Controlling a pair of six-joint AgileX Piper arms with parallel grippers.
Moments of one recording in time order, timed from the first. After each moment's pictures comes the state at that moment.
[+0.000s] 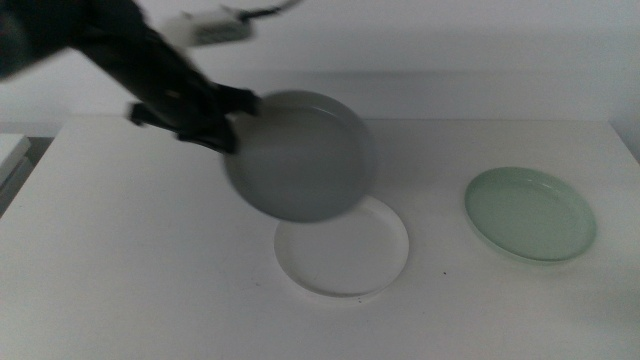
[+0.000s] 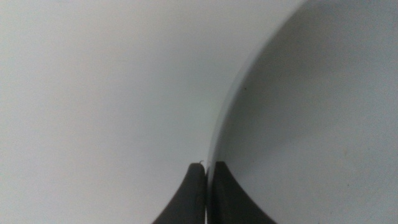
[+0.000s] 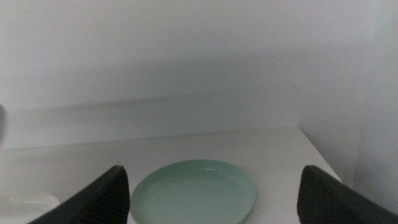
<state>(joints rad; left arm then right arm) -0.23 1.80 -1.54 -0.32 0.99 0.05 -0.03 0.00 0.00 0.16 0.09 -0.08</state>
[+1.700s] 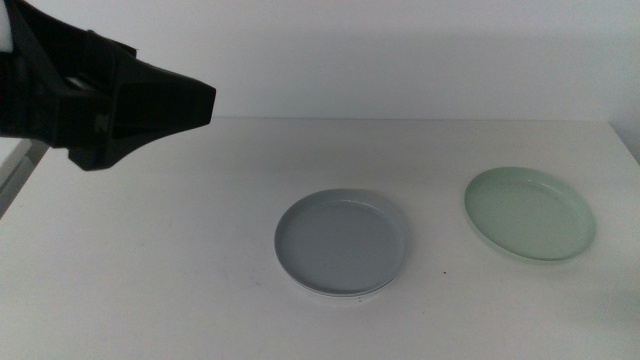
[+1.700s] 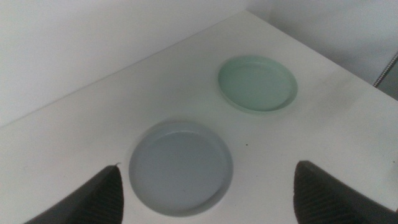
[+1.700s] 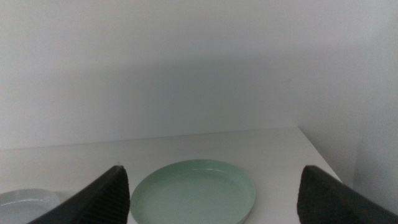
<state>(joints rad) -0.30 0.94 -1.20 -0.55 0.96 0.49 -0.03 0.00 0.00 0.16 0.09 -0.08</state>
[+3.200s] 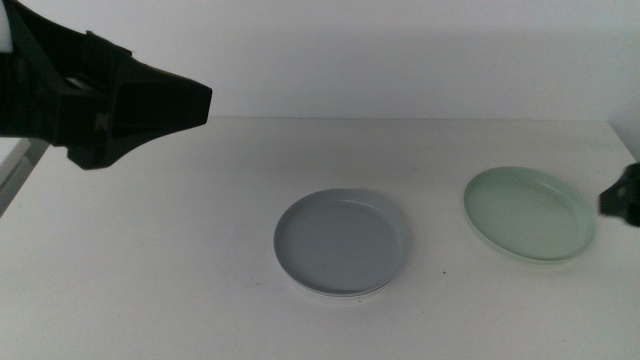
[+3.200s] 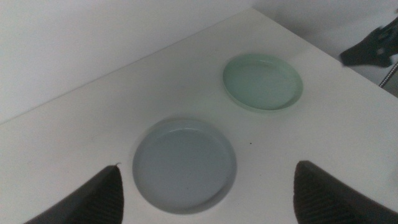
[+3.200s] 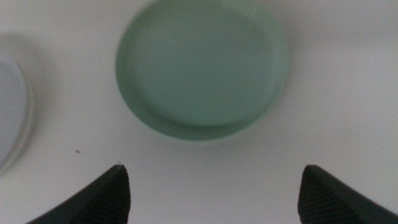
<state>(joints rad) -0.30 0.93 -1.19 -0.54 0.96 0.47 -0.03 1.16 -0.86 0.14 0.71 -0.07</state>
